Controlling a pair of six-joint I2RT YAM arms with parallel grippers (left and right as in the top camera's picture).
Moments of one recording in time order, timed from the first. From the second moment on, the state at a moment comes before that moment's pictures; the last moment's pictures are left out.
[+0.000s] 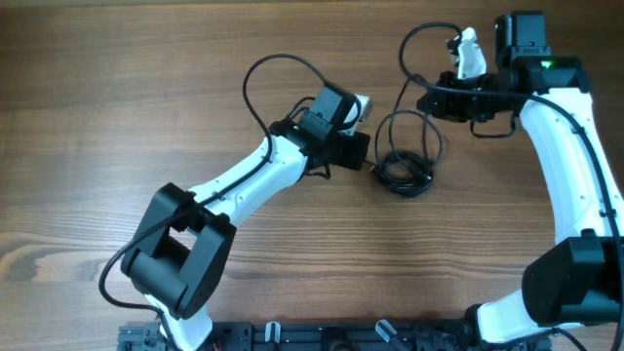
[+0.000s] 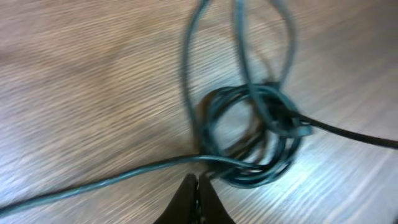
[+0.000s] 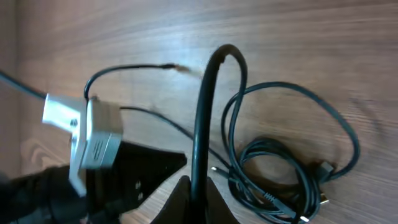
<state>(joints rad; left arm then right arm) -0.64 1.88 1.27 -0.36 0.32 -0.31 -0.01 1.70 1.54 -1.03 -0.55 0.11</state>
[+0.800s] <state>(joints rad) -0.81 1.98 1.27 -0.35 0.28 -0.79 -0.17 1.78 1.53 -0.99 -0.47 0.18</state>
